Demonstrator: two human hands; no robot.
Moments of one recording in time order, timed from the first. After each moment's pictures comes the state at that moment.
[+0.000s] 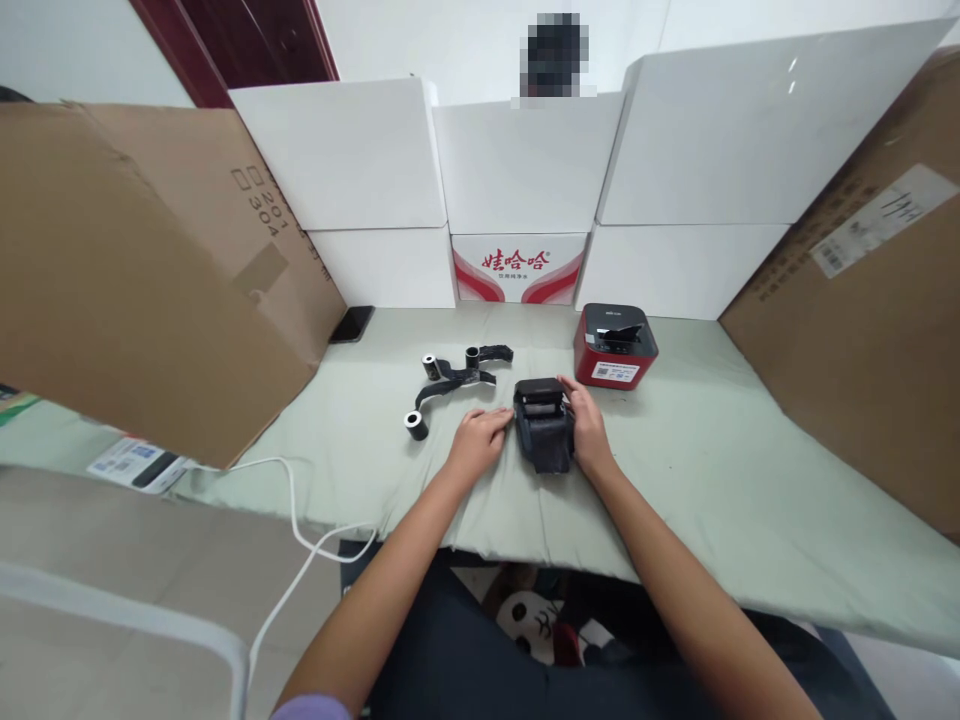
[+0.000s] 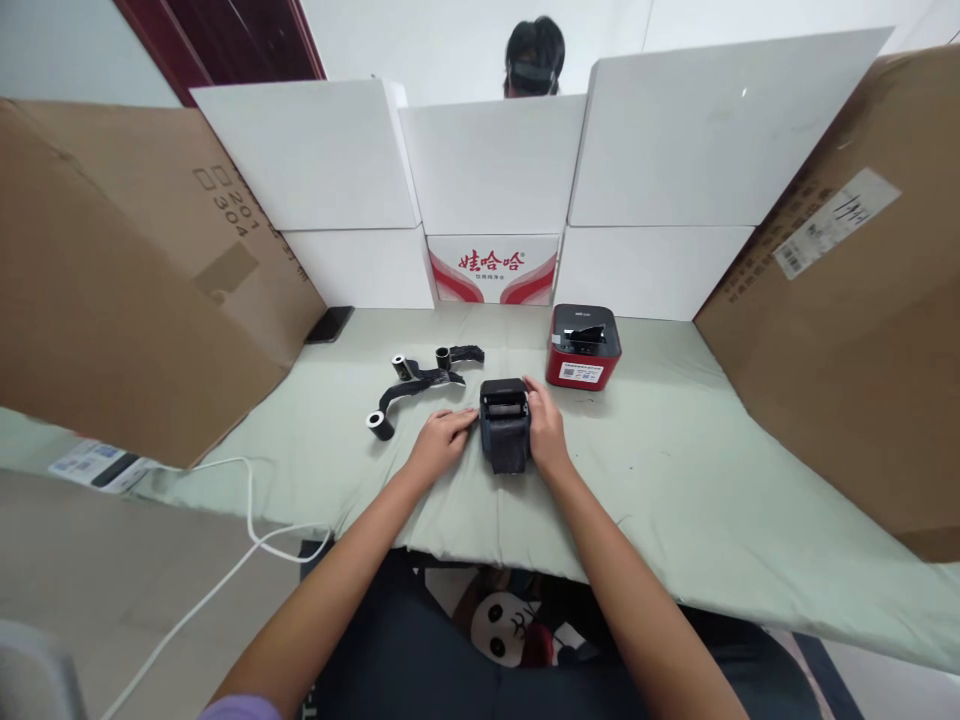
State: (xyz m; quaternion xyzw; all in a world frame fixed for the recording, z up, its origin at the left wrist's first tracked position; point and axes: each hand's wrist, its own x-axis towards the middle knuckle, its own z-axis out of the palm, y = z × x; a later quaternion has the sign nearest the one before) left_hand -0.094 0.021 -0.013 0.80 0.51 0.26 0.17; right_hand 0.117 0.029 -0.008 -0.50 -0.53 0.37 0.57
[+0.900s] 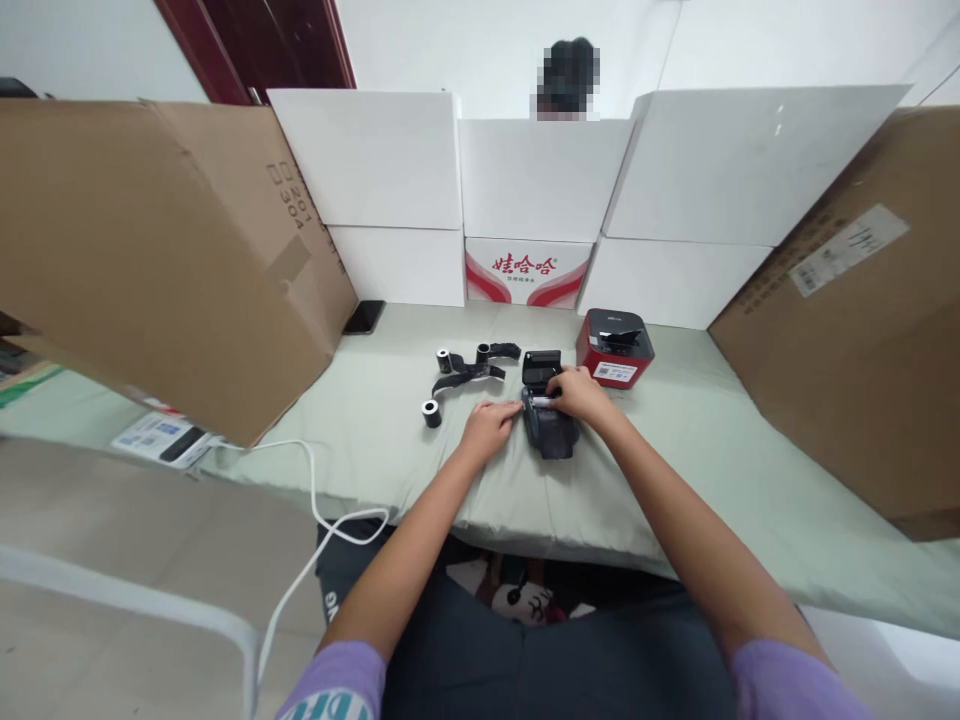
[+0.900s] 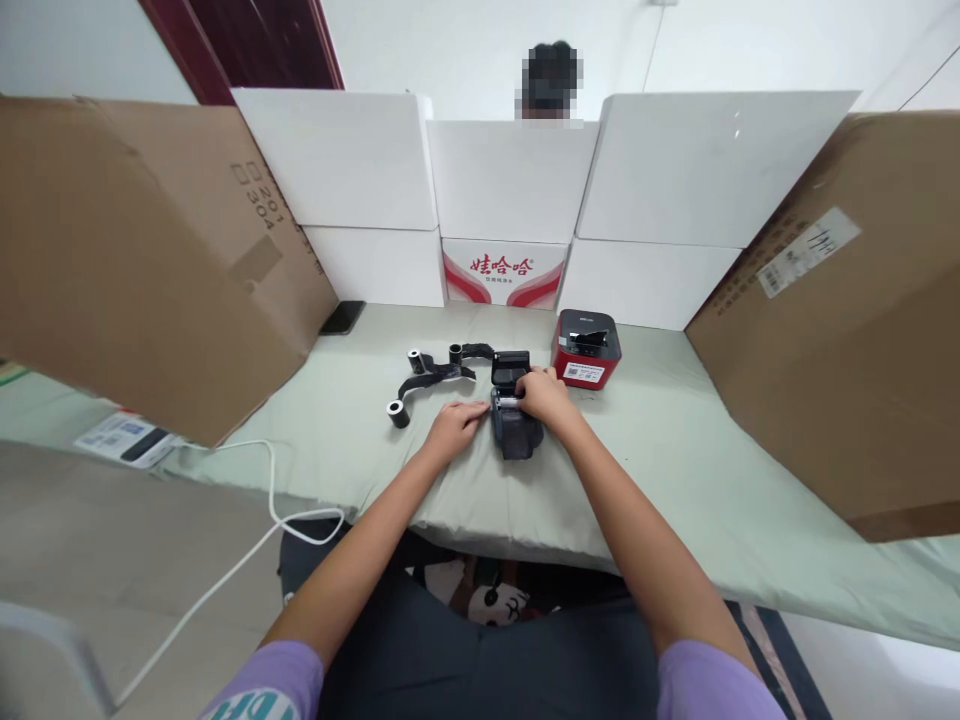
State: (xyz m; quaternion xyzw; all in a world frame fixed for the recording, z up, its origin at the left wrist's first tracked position) left_hand -0.095 0.028 -0.015 0.79 0.50 0.28 0.21; right_hand 0.117 0.079 0.051 -0.63 -0.76 0.14 0.07
